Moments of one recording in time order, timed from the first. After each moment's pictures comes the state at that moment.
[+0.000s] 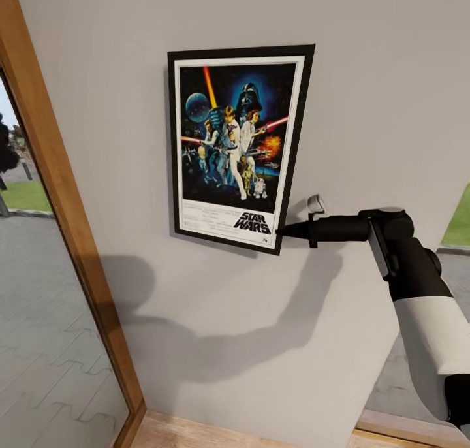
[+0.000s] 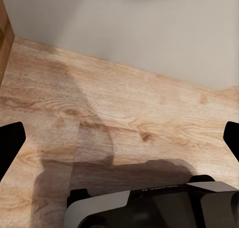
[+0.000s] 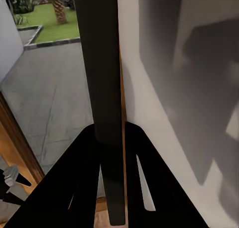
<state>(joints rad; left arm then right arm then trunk) 0.07 0.13 0.48 -0.90 -0.13 0.20 -0.72 -1.01 -0.21 0.04 -1.21 0.01 0.74 1.42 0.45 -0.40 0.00</state>
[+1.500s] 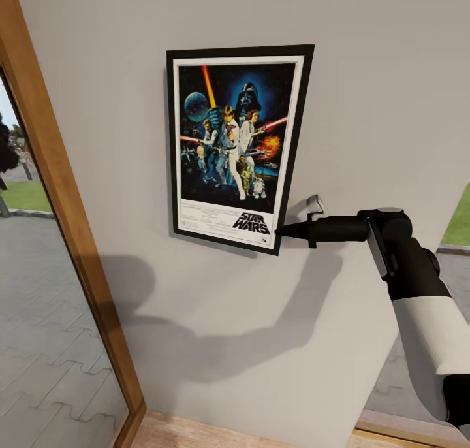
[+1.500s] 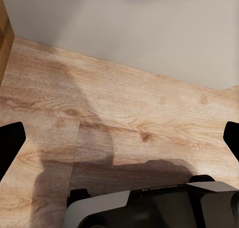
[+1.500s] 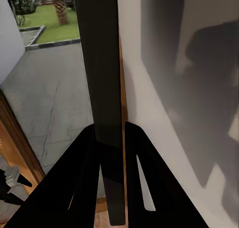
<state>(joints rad) 0.07 0.13 0.48 -0.90 -0.13 0.20 -0.72 -1.01 -0.21 0.04 -1.21 0.01 0.73 1.42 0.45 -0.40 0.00</state>
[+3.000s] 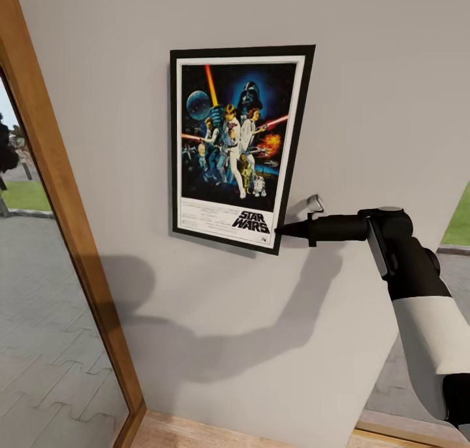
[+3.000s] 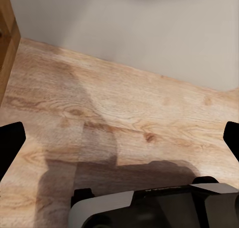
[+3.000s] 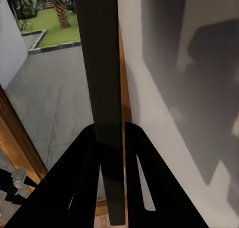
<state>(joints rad) 0.07 0.14 0.49 -0.90 -0.13 0.20 -0.72 -1.01 -0.21 0.04 -1.22 0.01 0.78 1.42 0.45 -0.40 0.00</state>
